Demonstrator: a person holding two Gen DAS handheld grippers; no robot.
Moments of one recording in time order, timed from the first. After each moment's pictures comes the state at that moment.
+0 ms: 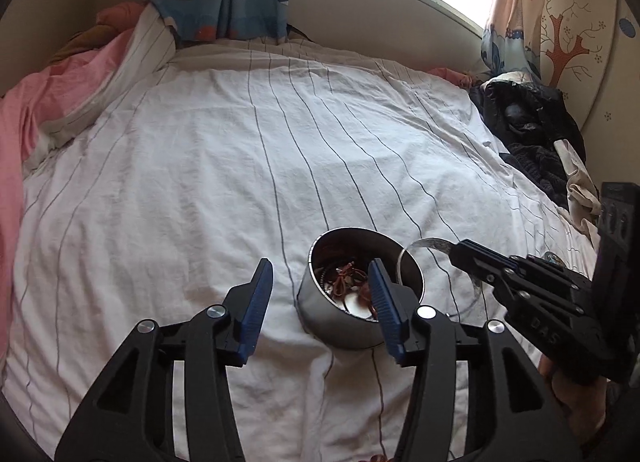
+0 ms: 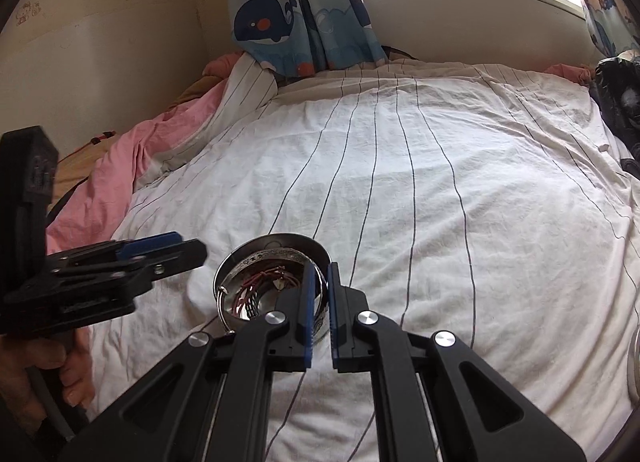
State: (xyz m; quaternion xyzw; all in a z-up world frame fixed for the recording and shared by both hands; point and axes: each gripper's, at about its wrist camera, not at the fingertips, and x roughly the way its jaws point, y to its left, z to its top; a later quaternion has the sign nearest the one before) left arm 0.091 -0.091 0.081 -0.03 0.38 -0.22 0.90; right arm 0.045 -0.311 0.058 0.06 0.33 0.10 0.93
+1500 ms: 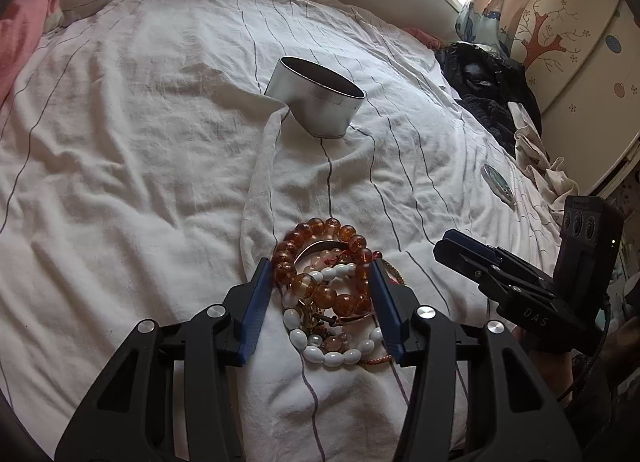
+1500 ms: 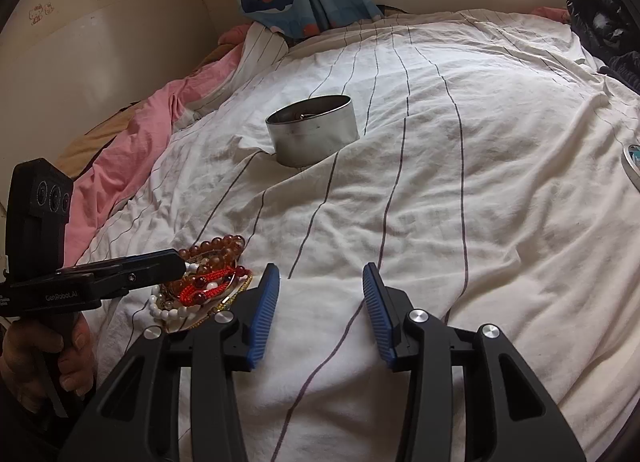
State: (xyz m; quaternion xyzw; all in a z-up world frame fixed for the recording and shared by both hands) left arm -0.045 -0.057 0.012 -0.10 0.46 -0.28 0.83; right arm -0.111 -0.316 0.004 0.12 0.38 0.12 0.91
